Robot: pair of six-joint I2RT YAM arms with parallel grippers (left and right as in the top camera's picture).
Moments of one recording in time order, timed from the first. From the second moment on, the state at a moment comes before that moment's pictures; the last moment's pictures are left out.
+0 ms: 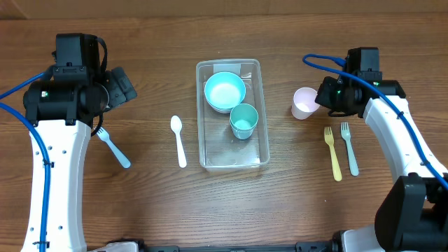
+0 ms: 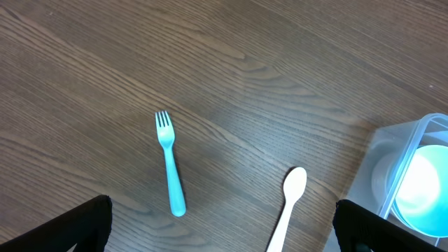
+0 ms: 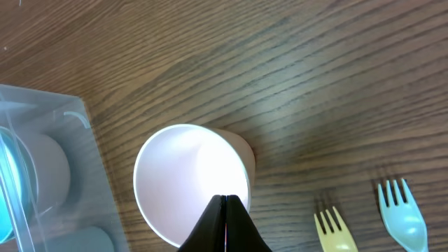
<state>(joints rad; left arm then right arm) 0.02 1.46 1.60 -1.20 -0.19 -0.47 -0.03 1.66 1.25 -0.71 -0.14 0.36</state>
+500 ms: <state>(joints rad) 0.02 1.46 1.60 -1.20 -0.19 -0.47 0.02 1.66 1.24 -0.67 -0.10 0.37</state>
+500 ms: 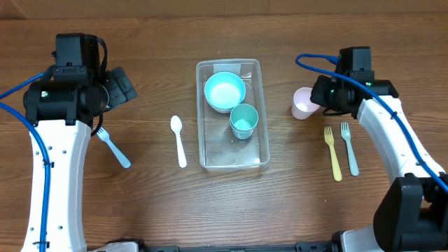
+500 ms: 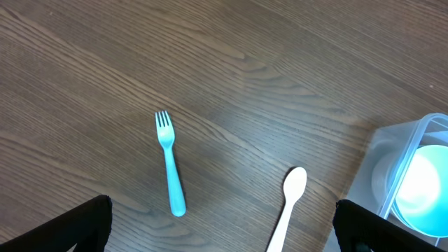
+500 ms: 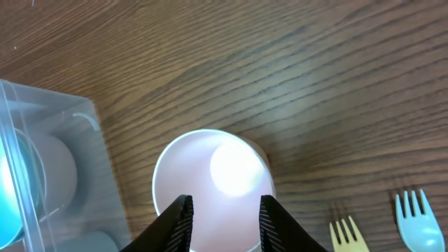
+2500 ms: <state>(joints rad) 0.02 1.46 1.60 -1.20 -0.19 -0.47 0.50 1.73 1.64 -1.17 0.03 0.38</state>
